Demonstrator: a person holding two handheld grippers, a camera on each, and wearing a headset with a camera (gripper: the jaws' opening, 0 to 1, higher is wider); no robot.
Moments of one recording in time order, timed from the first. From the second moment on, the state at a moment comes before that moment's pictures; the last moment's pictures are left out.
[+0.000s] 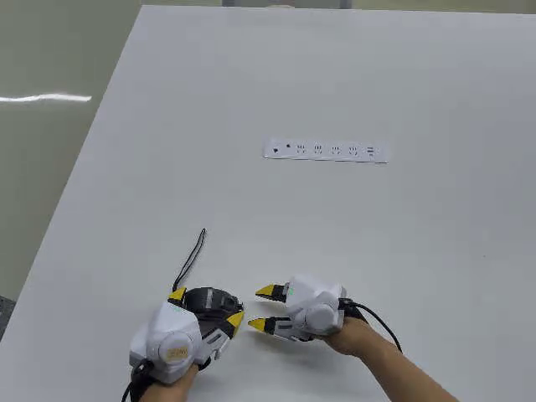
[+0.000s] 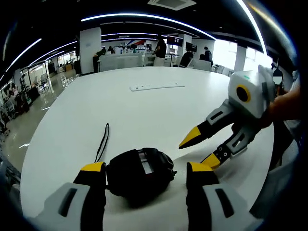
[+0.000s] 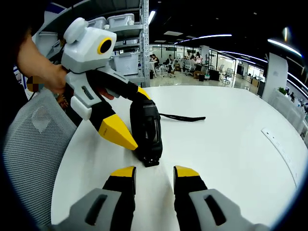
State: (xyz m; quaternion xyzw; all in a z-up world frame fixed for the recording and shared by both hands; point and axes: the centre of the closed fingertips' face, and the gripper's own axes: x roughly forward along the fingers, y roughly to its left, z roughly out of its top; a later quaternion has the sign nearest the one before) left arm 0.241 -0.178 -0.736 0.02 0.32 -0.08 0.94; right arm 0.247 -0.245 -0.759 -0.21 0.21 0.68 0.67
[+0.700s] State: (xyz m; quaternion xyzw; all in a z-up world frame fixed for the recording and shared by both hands) left arm 0.224 -0.174 -0.721 0.05 0.32 -0.18 0.93; right arm 0.253 -0.308 -0.736 -0.19 0.23 0.61 0.73
